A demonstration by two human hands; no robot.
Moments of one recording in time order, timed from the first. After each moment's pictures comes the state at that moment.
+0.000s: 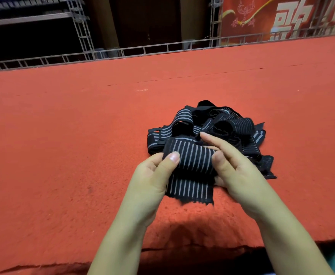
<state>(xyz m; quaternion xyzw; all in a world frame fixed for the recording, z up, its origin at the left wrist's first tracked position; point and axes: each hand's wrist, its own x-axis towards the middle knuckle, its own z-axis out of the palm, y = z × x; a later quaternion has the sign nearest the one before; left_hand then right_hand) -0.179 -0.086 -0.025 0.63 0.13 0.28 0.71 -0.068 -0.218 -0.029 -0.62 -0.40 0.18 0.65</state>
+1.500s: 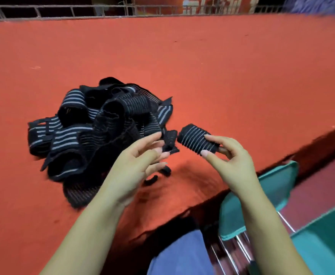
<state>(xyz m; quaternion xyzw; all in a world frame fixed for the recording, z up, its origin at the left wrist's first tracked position) -0.041 -0.185 -0.070 0.62 0.09 0.08 0.77 0.035 -0.380 -0.095 -0.79 -0.17 -0.11 0.58</state>
